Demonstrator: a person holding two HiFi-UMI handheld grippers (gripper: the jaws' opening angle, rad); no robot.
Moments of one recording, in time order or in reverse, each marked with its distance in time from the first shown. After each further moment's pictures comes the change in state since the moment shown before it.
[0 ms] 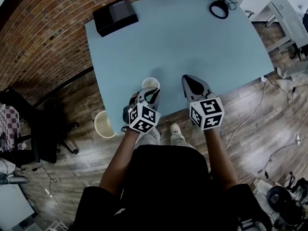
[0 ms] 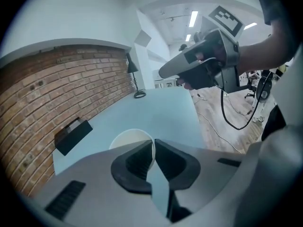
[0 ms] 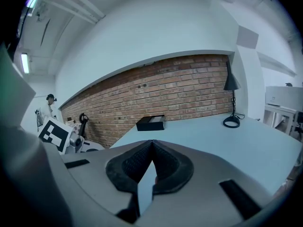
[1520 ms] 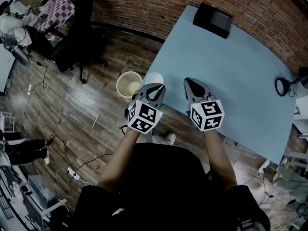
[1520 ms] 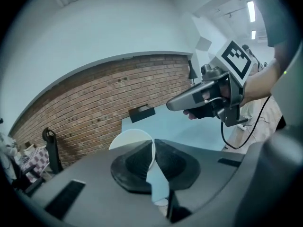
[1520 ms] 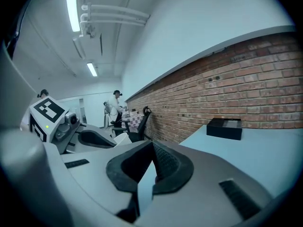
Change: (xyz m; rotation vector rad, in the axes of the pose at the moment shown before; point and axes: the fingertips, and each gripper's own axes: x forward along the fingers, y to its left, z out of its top) left arm -0.183 0.004 -0.052 -0.455 0.019 0.685; right arm 0.019 0.196 -0.006 -0.279 0.045 0.755
